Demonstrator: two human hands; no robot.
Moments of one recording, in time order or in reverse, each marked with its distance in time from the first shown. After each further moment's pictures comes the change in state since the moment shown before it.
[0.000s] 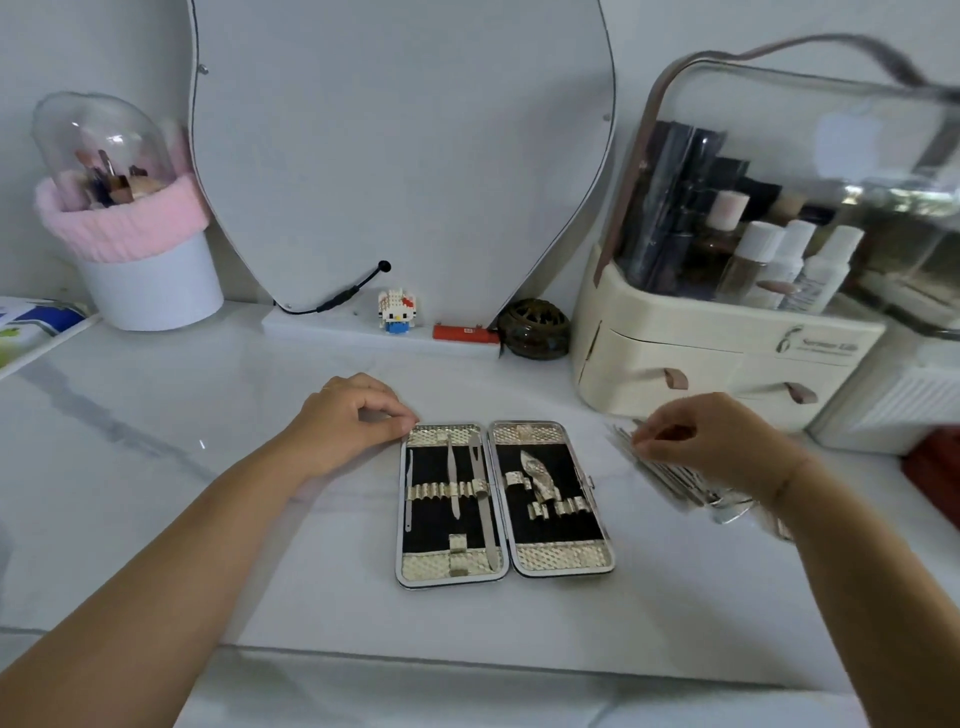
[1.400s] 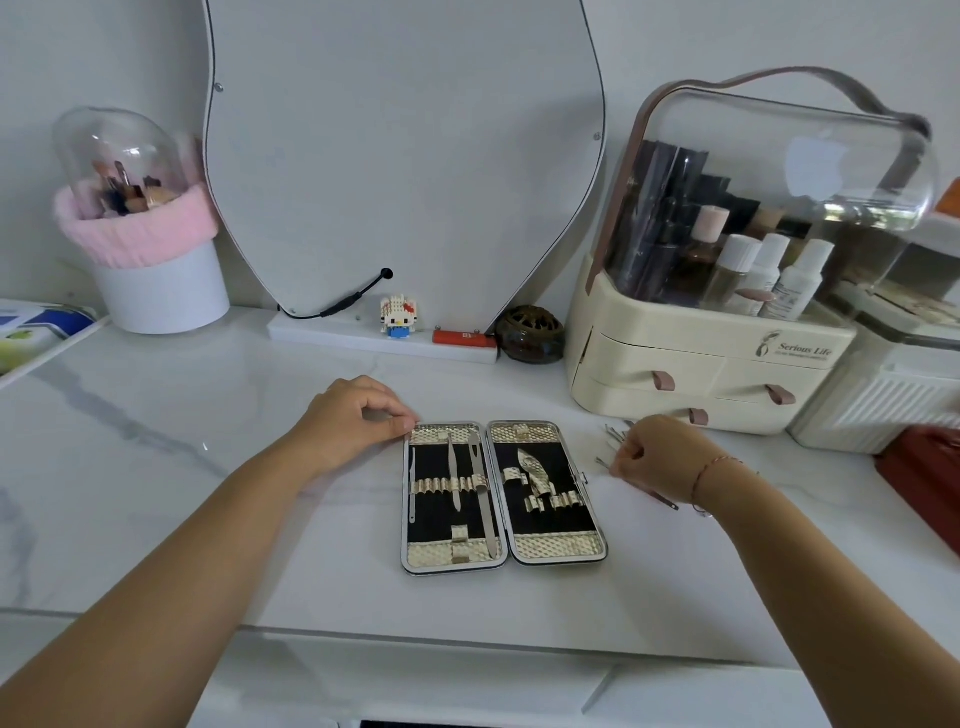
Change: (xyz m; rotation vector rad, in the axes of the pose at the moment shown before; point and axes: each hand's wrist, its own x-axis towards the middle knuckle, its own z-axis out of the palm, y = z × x) left_hand -0.007 0.011 -0.001 -0.082 0.029 -0.027; right_hand 0.015 -0.003 0.033 -0.317 -0.072 0.192
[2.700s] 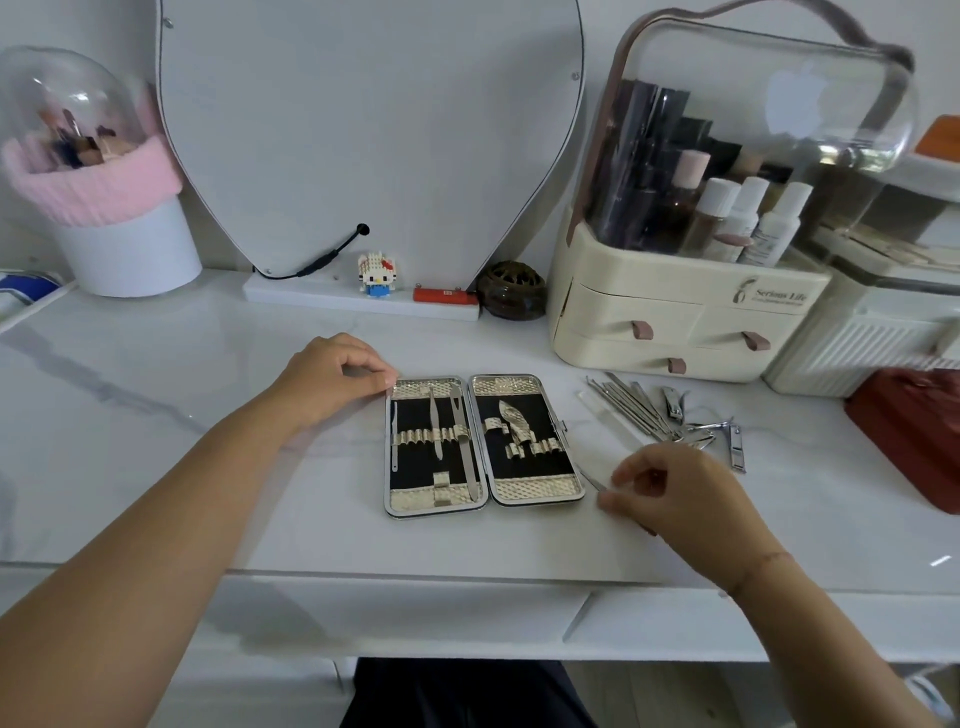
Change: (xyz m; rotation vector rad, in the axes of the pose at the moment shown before) left_hand -0.003 0.004 0.000 0.028 0.006 -0.004; right_hand -0.103 0.007 0.031 0.424 0.223 -0.027
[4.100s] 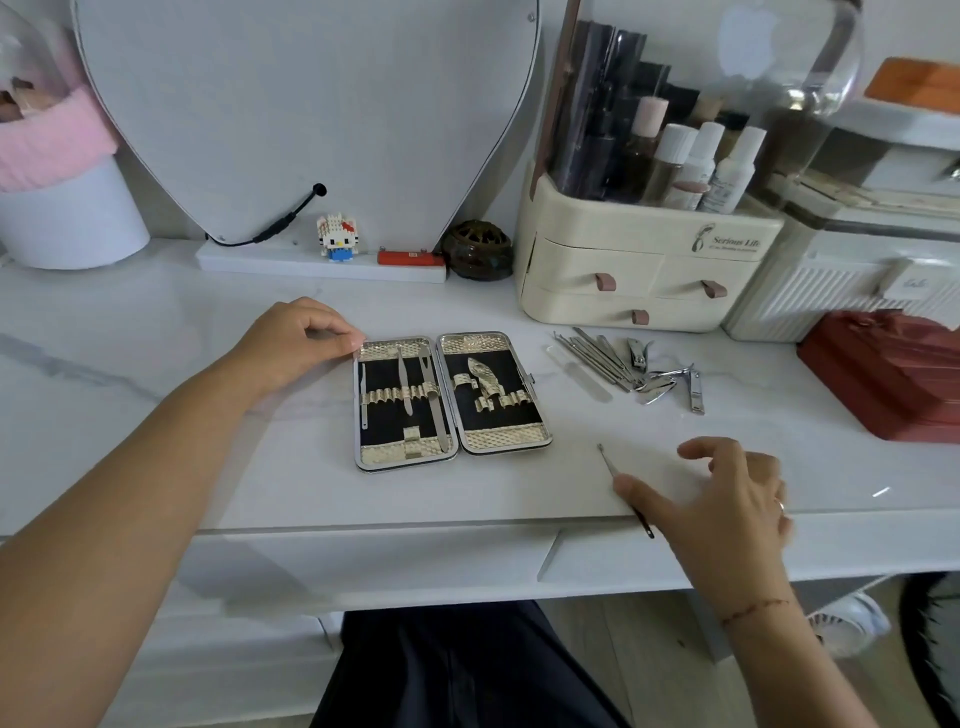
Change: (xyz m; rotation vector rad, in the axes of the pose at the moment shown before) left_hand 0.000 0.000 0.001 0.020 -0.013 0.002; right_hand -0.063 0.013 0.009 -0.025 0.334 0.421
